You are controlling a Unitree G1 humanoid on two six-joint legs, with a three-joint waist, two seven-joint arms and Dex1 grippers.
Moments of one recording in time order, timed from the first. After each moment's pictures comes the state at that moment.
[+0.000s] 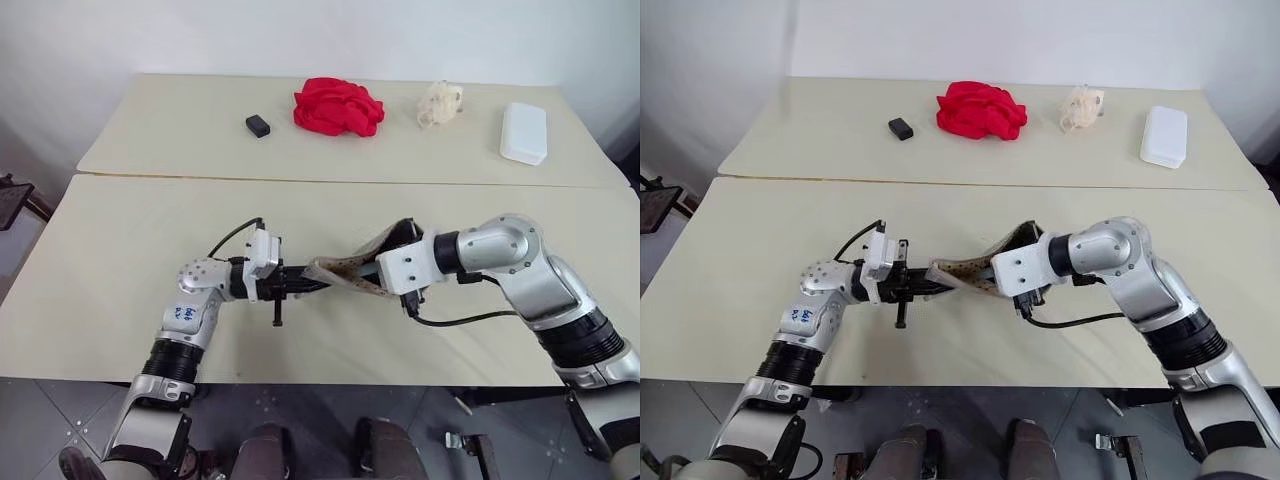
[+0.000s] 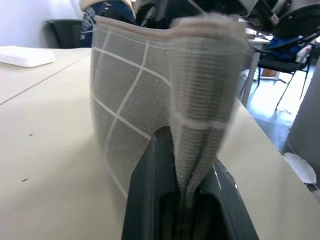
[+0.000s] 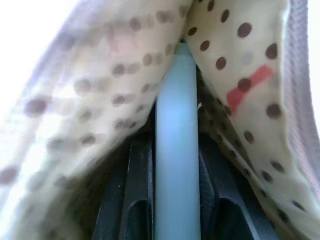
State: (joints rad) left arm -0.54 0.36 -0.07 0.28 -0.38 0.00 -1.25; right arm -0.69 -0.74 0.31 -0.10 -0.09 -0.04 1.19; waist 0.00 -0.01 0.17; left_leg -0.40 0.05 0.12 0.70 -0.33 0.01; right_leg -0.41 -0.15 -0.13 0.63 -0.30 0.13
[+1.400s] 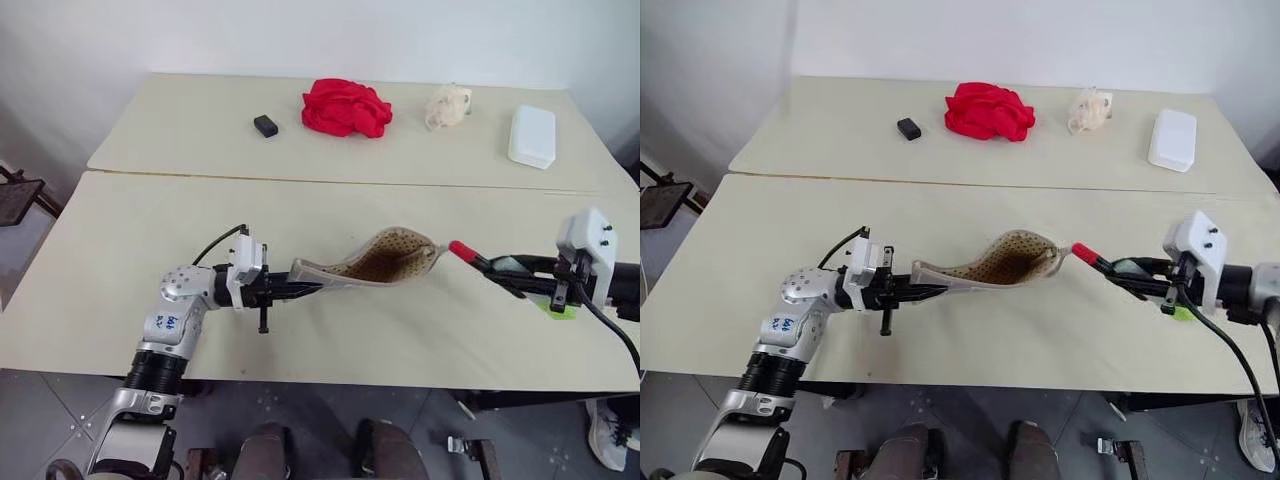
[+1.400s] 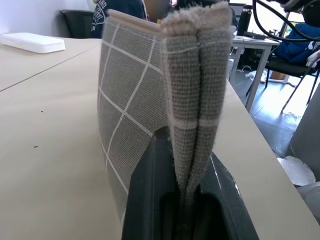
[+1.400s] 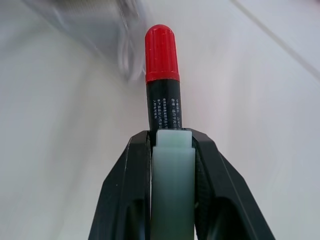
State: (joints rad) left arm -0.48 0.41 -0.06 0.20 -0.41 0.06 -1.26; right arm -0.16 -0.98 -0.36 -0.04 0.38 0.42 1.24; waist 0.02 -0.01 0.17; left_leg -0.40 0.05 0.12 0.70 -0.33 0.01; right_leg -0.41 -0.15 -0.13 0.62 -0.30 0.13
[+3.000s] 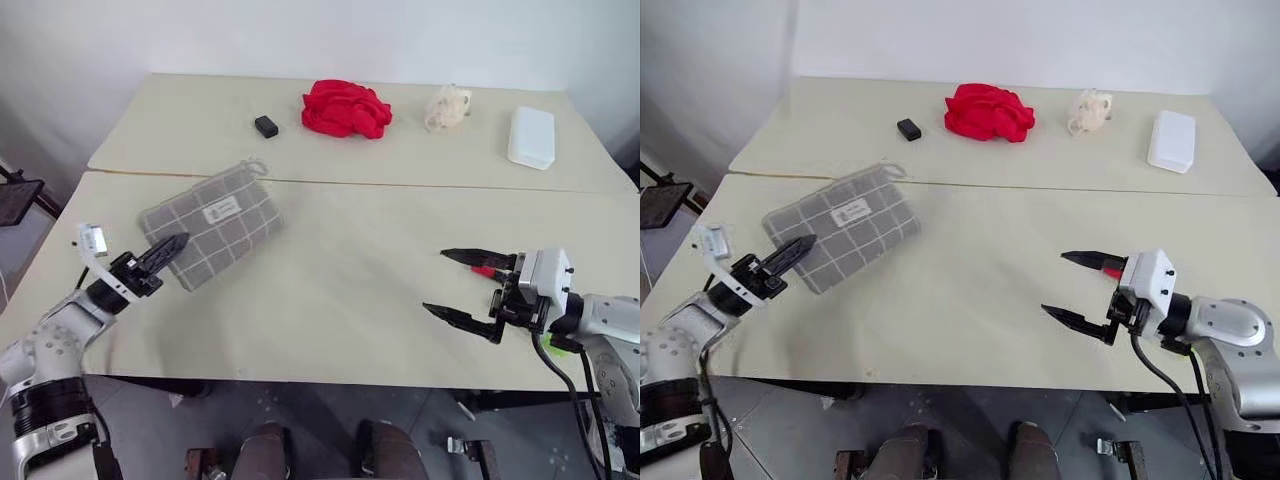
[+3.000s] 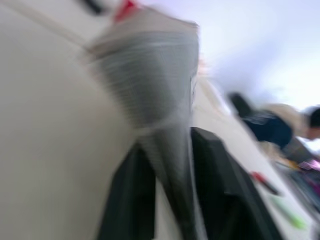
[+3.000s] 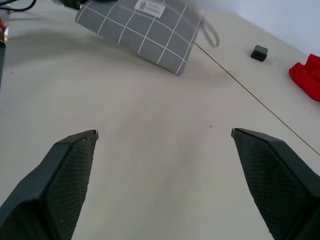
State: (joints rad) left arm -0.29 0.60 0.56 0.23 -0.83 0.80 -0.69; right arm -0.06 -0.74 -0.23 -0.30 0.54 0.13 1.09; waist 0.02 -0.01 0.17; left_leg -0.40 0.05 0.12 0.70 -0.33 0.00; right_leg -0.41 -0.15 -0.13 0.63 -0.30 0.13
